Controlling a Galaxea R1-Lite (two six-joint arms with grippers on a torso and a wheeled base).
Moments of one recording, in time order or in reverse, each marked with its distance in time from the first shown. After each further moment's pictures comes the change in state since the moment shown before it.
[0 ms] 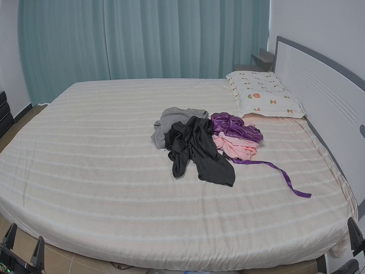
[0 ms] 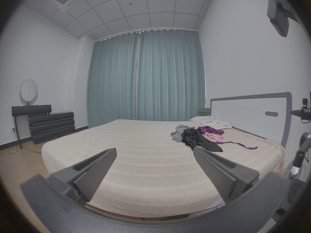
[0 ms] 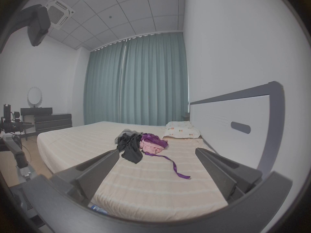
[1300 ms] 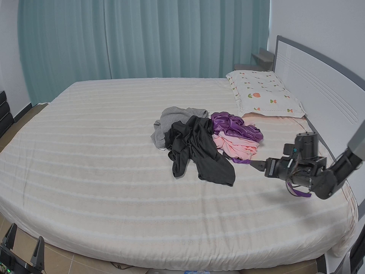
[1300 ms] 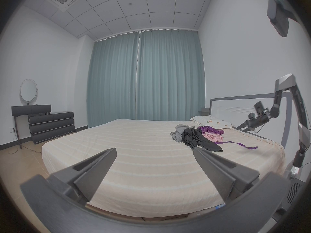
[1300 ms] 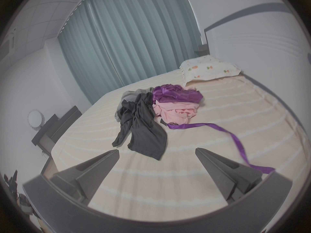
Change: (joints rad) left arm 0.000 0.000 0.000 0.000 0.000 0.000; right arm 0.254 1.838 -0.557 -0.751 -0.037 0.358
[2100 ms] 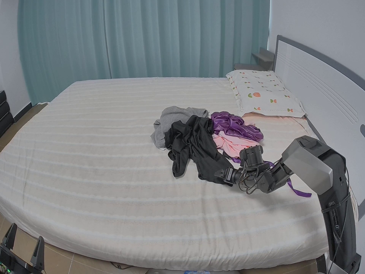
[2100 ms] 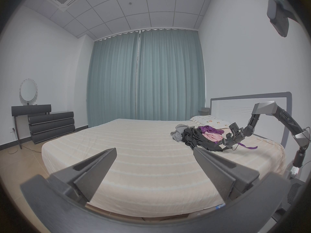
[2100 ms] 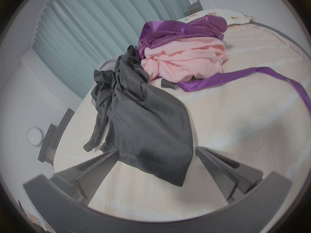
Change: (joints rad) left arm 0.000 0.000 0.000 0.000 0.000 0.000; right arm 0.080 0.610 -0.704 0.282 0.023 0.239
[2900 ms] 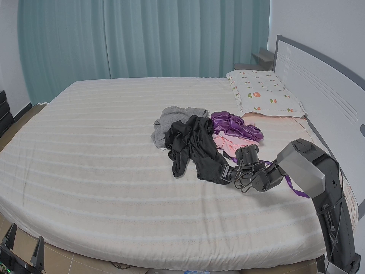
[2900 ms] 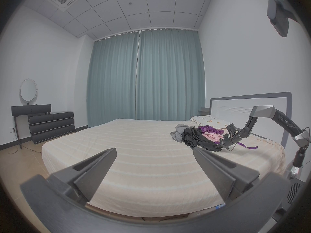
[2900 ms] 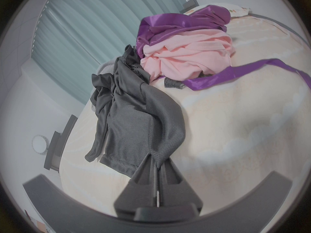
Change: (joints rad) left arm 0.000 0.000 0.000 0.000 0.000 0.000; right arm 0.006 0.071 -0.127 0.027 0.018 0.072
